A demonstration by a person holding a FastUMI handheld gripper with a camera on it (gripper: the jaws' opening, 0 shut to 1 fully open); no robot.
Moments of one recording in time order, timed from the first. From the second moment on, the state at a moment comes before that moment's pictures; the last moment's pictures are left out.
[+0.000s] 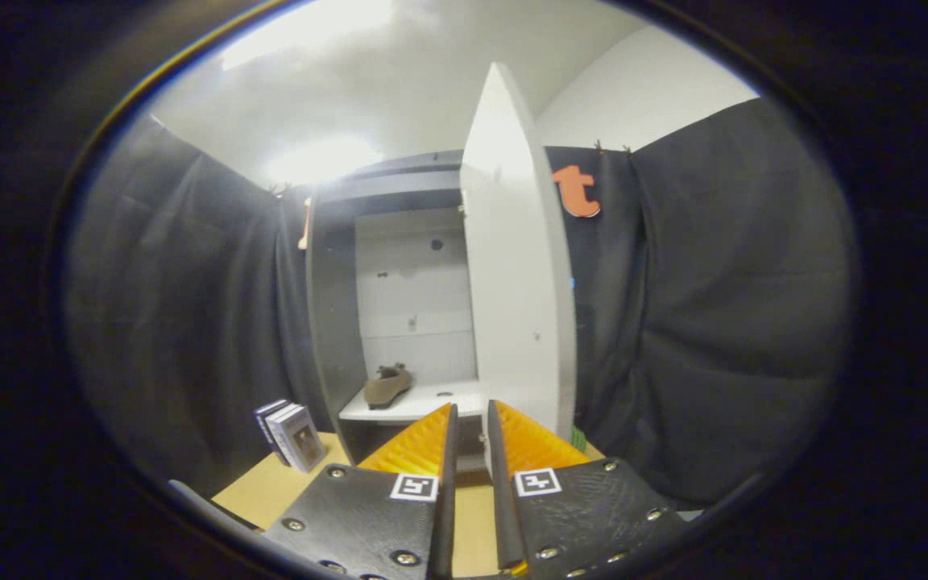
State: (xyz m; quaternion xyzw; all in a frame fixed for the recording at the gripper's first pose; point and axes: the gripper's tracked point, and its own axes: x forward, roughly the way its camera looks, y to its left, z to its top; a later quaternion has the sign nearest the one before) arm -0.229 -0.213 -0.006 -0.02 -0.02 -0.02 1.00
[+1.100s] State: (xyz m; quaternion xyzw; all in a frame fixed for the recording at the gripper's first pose) arm -0.121 -0.129 -0.371 -0.03 0.25 0.06 0.97
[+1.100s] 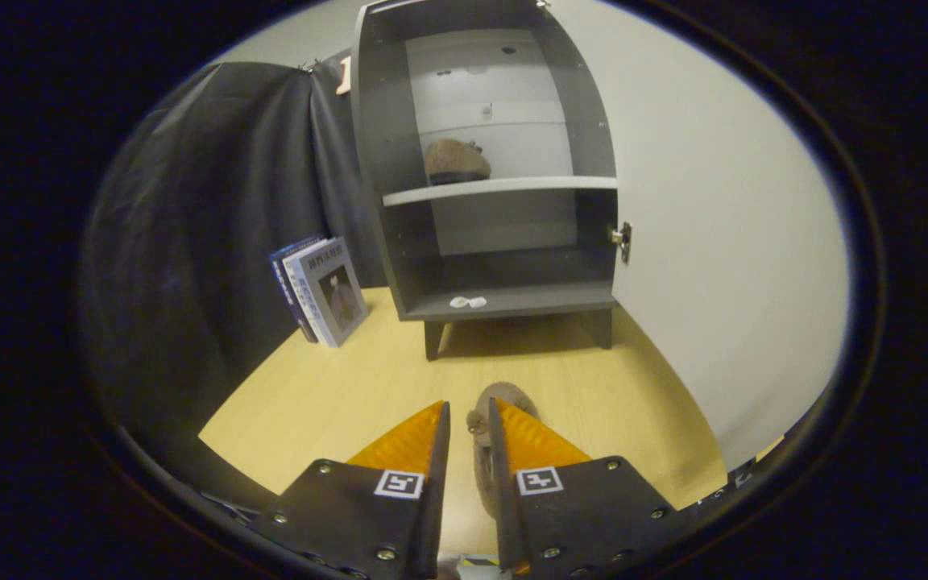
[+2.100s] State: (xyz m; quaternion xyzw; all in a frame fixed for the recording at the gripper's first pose) arm -0.061 -0.132 -0.516 -0.06 0.36 0.03 0.93
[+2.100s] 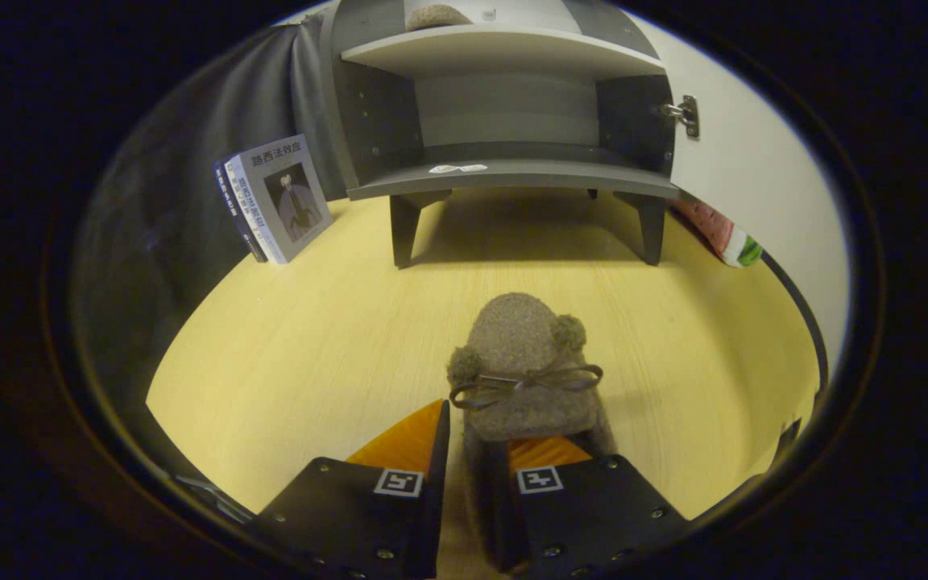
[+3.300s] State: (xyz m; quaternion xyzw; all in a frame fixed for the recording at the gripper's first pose) arm -0.004 -0.134 -0.294 -0.05 0.20 -0.07 0.98
